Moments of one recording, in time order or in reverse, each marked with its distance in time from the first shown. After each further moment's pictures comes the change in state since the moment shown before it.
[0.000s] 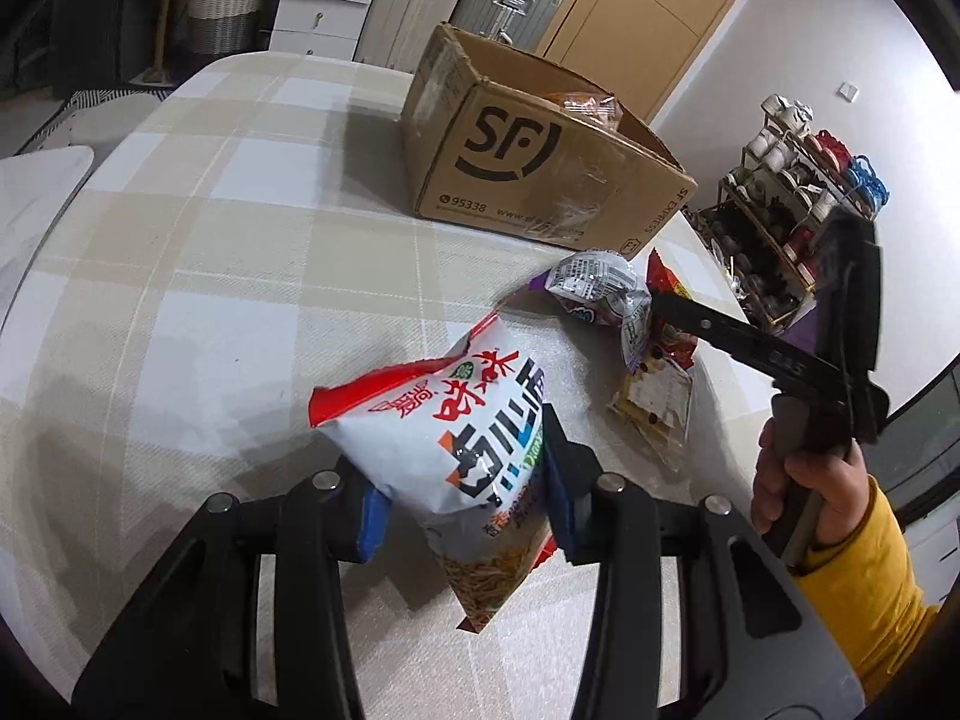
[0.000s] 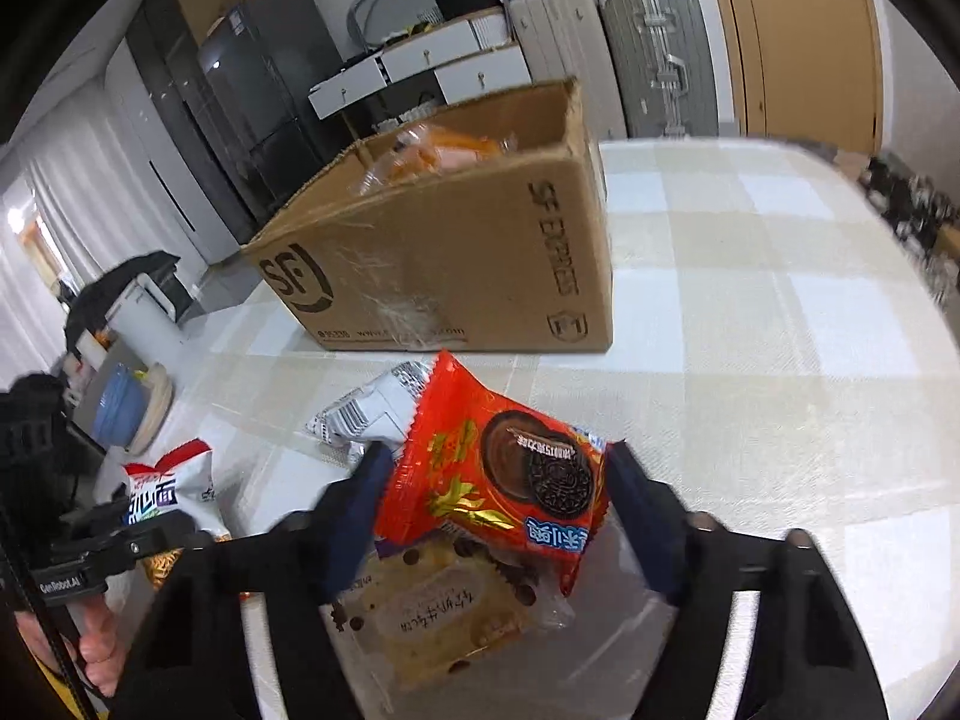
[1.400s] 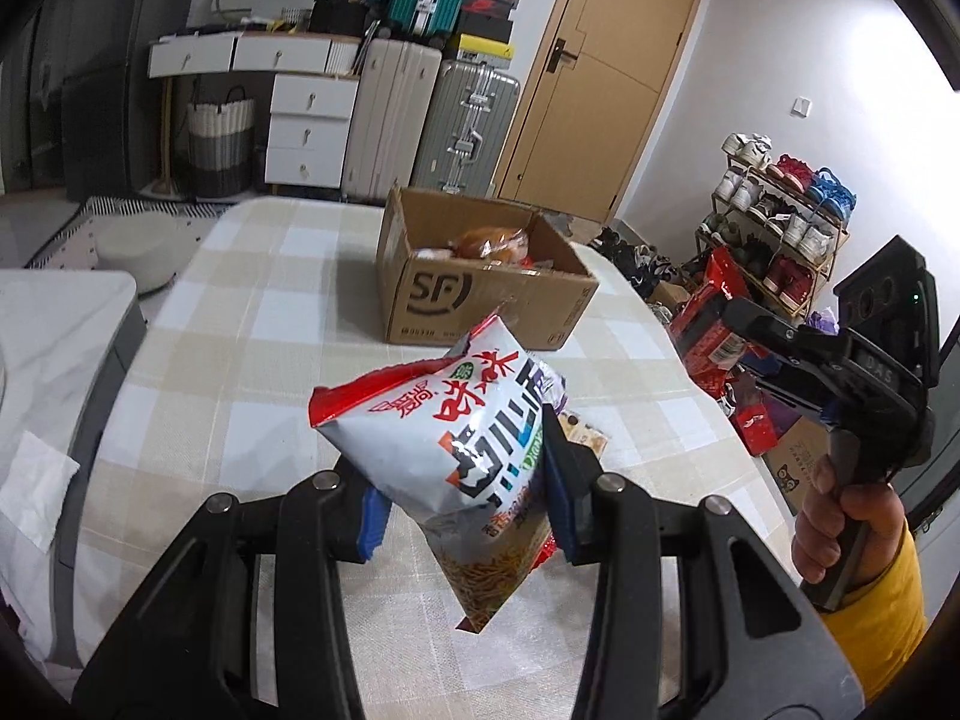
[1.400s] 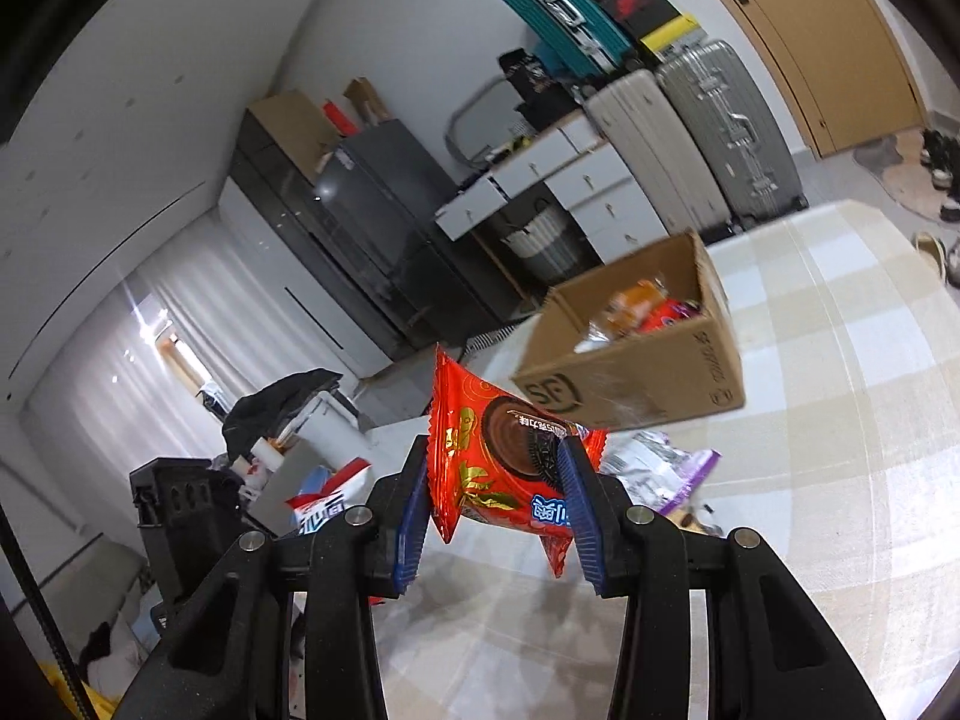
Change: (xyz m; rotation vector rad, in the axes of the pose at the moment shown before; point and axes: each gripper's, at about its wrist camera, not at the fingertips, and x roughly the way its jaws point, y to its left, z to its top) left arm -0.139 -0.067 -0.005 0.136 -0.236 0.036; right arm -0.170 0.056 -0.015 0.103 -0.269 0.384
